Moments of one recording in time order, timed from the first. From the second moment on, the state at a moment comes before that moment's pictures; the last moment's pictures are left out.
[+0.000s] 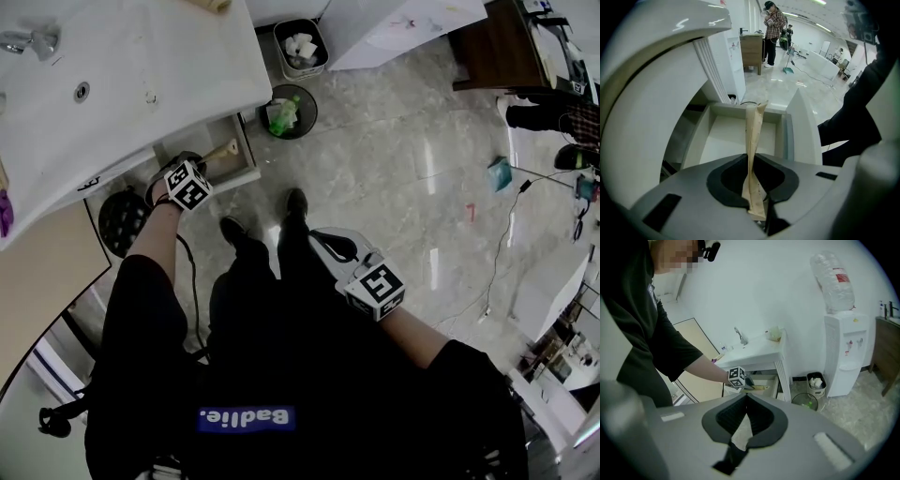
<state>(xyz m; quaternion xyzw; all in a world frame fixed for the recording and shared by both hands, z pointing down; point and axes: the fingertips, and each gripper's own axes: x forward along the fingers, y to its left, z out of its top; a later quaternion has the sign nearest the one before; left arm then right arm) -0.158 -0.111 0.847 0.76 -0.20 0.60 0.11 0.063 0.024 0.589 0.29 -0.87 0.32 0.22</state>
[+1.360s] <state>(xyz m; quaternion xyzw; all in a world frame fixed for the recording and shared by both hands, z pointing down) -0.150 -0.128 0.910 0.72 -0.18 0.66 0.13 0.124 0.024 0.609 0.36 -0.84 0.33 0.22</state>
